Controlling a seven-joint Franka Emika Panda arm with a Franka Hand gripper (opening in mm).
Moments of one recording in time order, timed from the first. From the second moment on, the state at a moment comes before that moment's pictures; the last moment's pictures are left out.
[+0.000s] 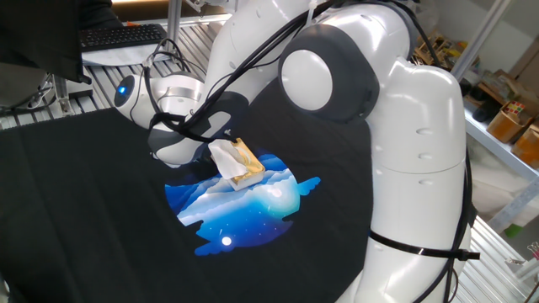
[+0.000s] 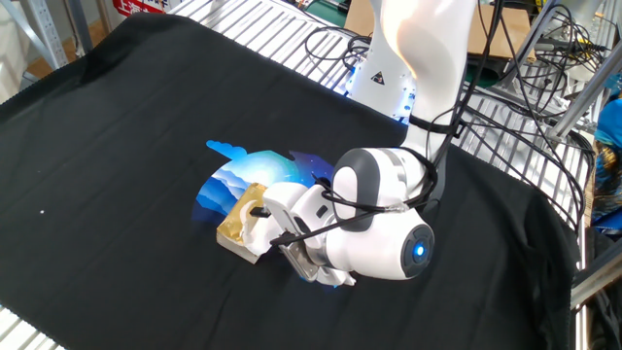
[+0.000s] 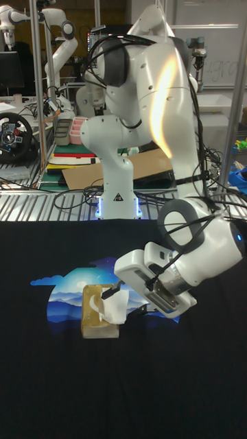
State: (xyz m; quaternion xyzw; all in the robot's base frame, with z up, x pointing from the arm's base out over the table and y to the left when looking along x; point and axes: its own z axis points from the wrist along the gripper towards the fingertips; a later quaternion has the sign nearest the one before) arm 0.534 0.037 0.098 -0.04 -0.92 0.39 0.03
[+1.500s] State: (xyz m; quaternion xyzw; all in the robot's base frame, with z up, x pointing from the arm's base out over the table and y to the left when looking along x) arm 0.534 0.037 0.098 -0.04 -0.92 0.39 0.03
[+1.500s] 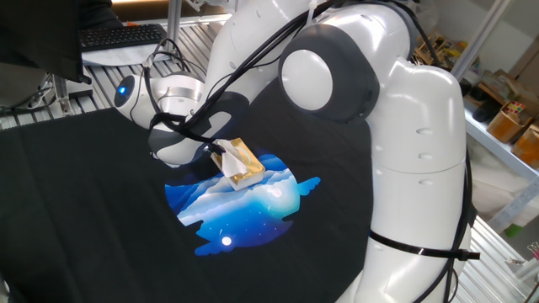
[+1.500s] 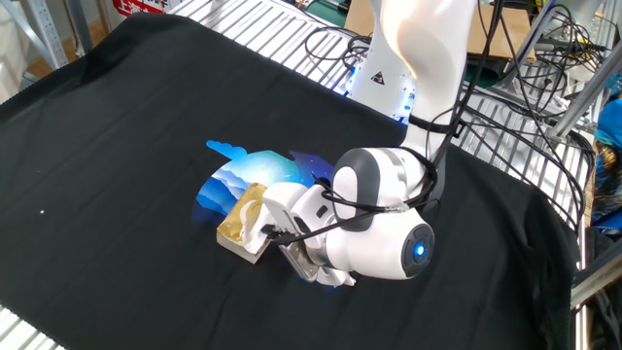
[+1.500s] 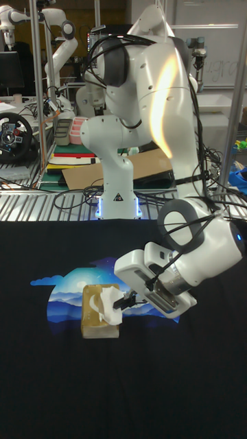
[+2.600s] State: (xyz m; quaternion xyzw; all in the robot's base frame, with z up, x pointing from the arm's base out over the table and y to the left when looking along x) arm 0.537 0.039 0.136 -0.05 -0.93 0.36 0.03
